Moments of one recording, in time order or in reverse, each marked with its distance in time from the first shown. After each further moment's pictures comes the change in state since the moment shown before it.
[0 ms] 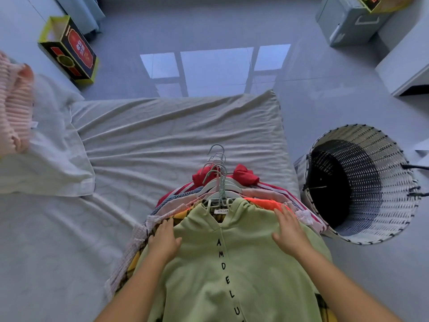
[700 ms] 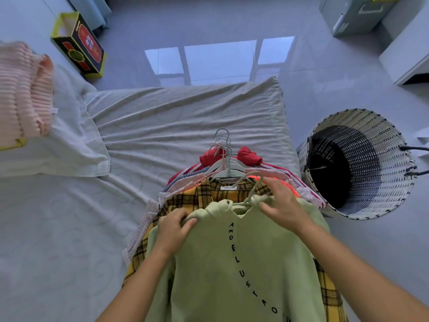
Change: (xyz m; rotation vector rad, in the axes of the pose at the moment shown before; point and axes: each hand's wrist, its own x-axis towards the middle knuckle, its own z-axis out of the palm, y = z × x) left_hand -0.093 -0.007 -0.011 -0.400 0.320 0.433; right_hand -0.066 -0.044 -0.030 0.350 0.256 -0.404
